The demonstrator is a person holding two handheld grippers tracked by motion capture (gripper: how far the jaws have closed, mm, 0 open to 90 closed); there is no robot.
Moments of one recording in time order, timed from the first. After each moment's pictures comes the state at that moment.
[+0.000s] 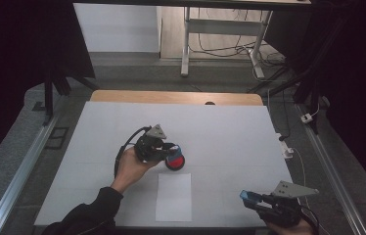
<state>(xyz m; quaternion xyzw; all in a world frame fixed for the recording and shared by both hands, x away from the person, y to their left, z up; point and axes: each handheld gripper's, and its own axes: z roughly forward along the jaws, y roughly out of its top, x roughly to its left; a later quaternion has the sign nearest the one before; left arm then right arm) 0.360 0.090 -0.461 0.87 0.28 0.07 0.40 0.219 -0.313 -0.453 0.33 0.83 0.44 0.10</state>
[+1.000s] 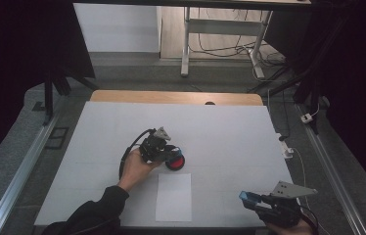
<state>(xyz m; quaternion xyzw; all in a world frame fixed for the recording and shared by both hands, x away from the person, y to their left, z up) 0.375 0.080 -0.486 0.87 0.31 0.07 0.37 0.219 -0.311 -0.453 0.33 0.83 0.43 0.10</state>
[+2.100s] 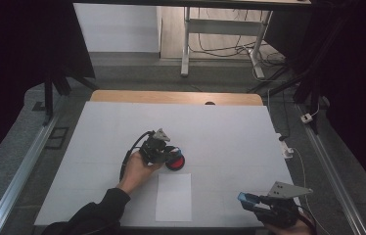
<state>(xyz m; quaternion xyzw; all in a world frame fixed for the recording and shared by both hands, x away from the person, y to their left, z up) 0.367 0.077 -0.492 0.86 0.33 0.08 0.37 0.219 -0.306 -0.455 0.32 0.85 0.42 0.10</state>
